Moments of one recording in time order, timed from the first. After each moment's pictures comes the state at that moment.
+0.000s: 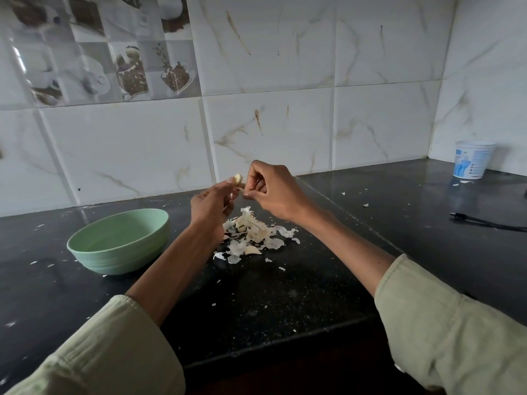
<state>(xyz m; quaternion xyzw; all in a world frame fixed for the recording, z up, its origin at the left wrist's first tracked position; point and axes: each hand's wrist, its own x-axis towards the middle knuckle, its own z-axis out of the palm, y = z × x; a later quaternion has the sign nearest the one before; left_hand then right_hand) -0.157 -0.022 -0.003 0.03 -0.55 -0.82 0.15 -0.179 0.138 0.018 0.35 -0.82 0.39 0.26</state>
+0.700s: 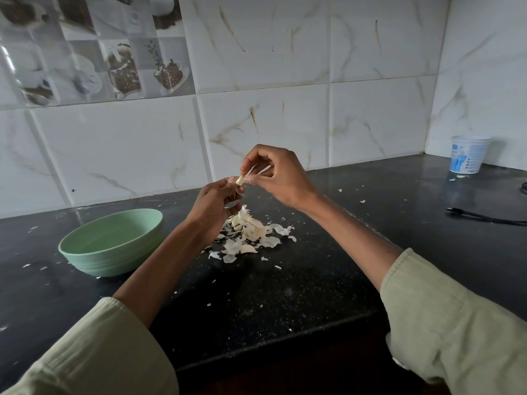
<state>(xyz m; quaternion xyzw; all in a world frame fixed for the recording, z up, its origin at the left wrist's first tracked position) -0.159 -0.023 0.000 -0.10 -0.66 -0.74 0.07 -0.178 0.154 0.033 0.38 -0.76 0.46 0.27</state>
